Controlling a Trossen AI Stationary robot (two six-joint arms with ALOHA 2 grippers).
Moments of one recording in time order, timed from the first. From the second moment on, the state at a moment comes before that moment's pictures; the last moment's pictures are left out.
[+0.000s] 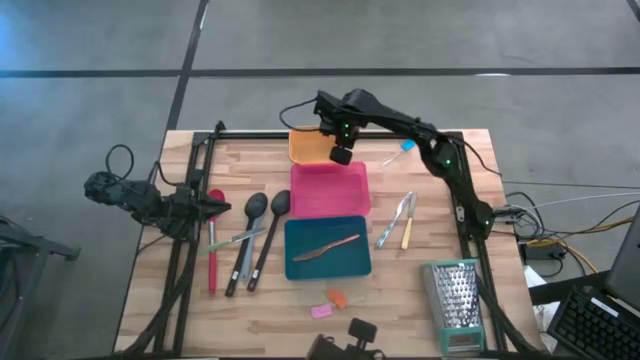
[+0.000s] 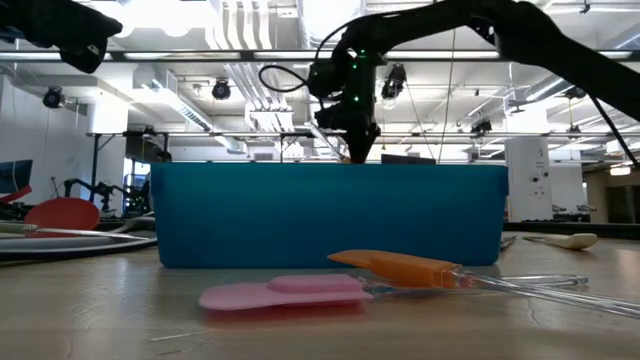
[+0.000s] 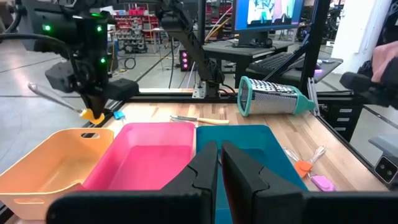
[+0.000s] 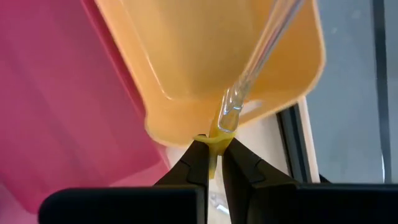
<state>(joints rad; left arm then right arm) -0.41 0.11 0.44 -0.47 -0.46 -0.04 -0.51 2.34 2.34 -1.42 0.13 -0.19</state>
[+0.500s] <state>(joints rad) -0.41 0.11 0.44 -0.47 -0.46 -0.04 -0.51 2.36 2.35 -1.32 0.10 -0.19</state>
